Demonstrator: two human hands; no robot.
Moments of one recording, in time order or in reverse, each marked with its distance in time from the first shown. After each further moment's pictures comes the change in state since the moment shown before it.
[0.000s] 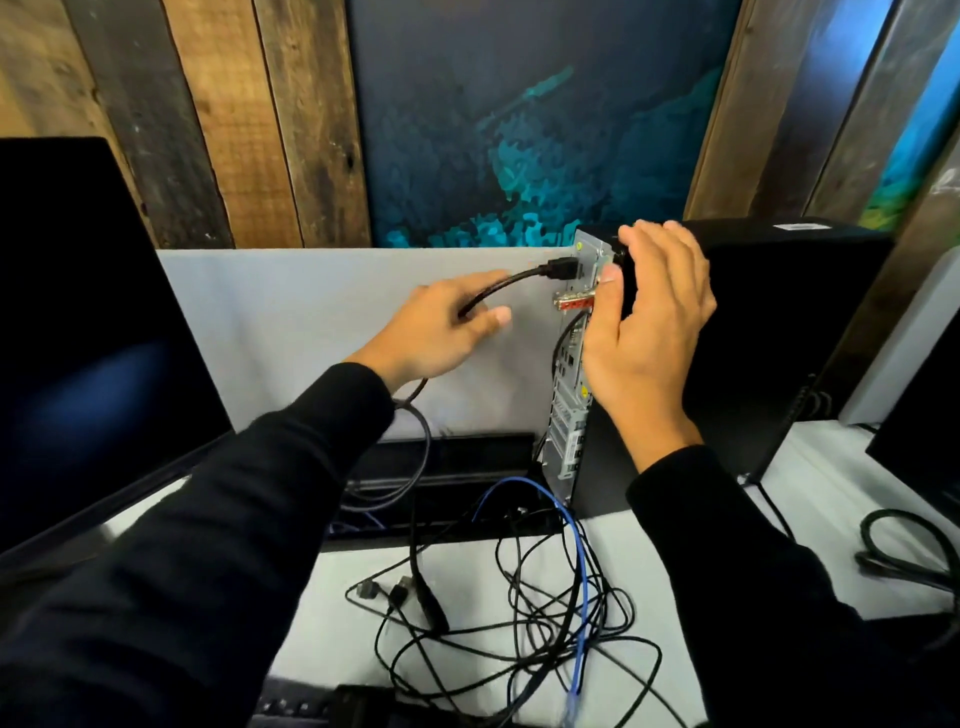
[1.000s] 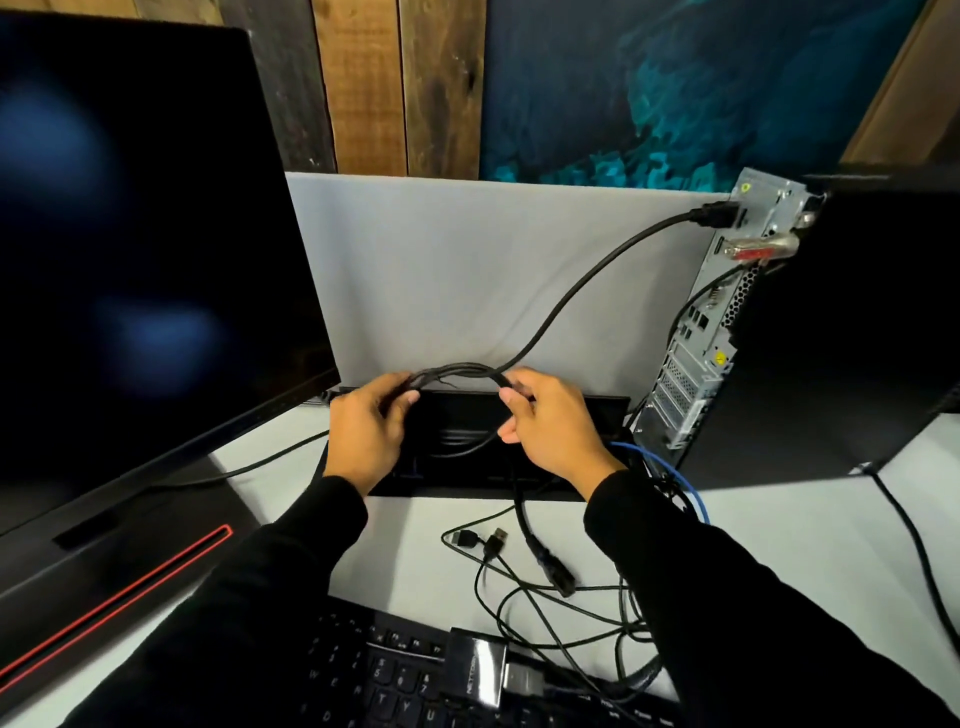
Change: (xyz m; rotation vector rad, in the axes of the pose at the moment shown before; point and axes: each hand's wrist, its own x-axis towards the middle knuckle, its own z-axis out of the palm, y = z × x) left_hand -0.184 -0.153 0.019 0.060 0.435 -0.378; right_hand -0.151 -0.046 0.108 0.355 -1.036 0.450
